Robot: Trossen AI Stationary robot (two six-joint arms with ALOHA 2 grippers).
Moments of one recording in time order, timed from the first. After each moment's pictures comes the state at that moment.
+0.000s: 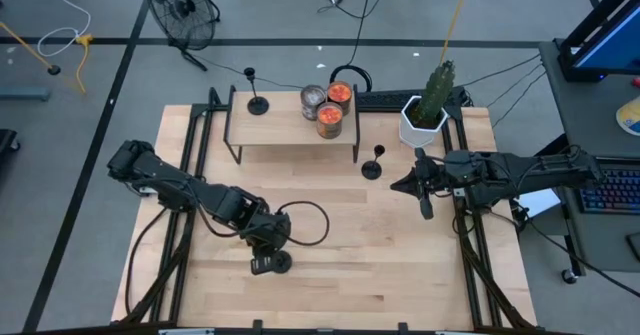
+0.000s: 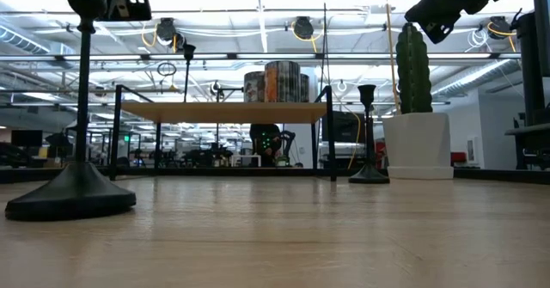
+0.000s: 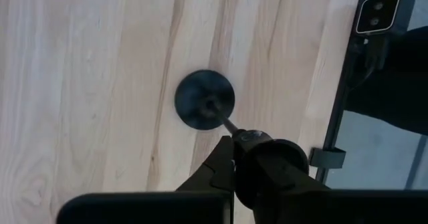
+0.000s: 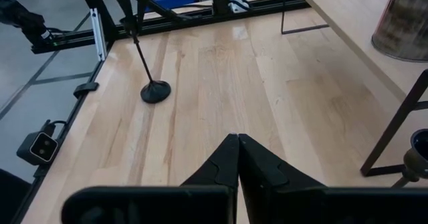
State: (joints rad) left arm -0.40 1.62 1.34 -0.97 0.17 -0.64; right arm 0.07 0.69 0.66 -0.38 0.02 0.21
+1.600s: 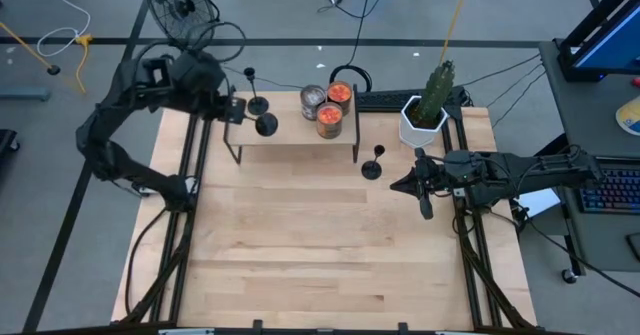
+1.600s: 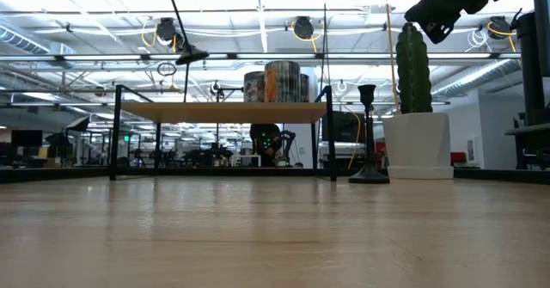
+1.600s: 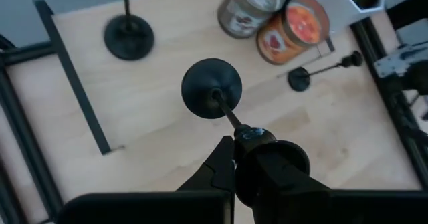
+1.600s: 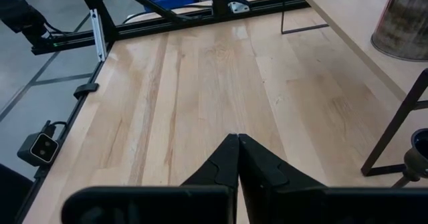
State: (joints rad) left arm 0.42 1.37 2.00 -1.57 -0.08 -0.78; right arm 0.07 0.69 0.66 -0.38 0.03 0.22
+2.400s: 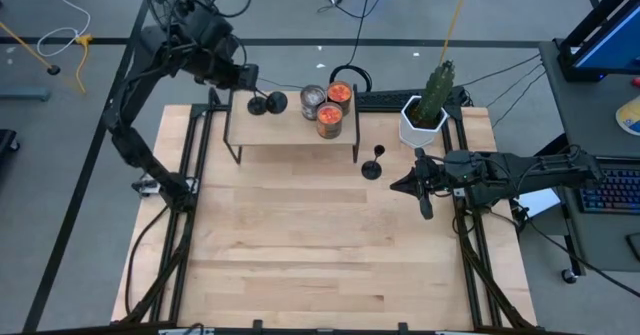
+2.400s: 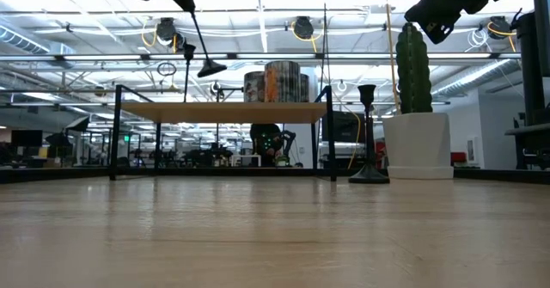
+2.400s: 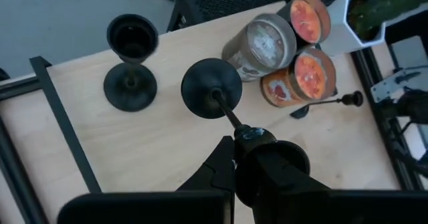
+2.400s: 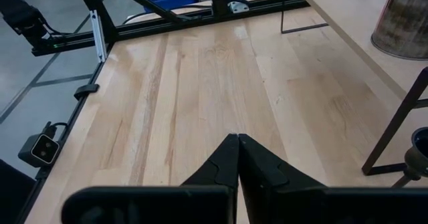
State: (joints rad) left arm 0.73 1.60 2.21 -1.57 0.13 -0.55; right arm 0.07 0.69 0.66 -0.38 0.03 0.22
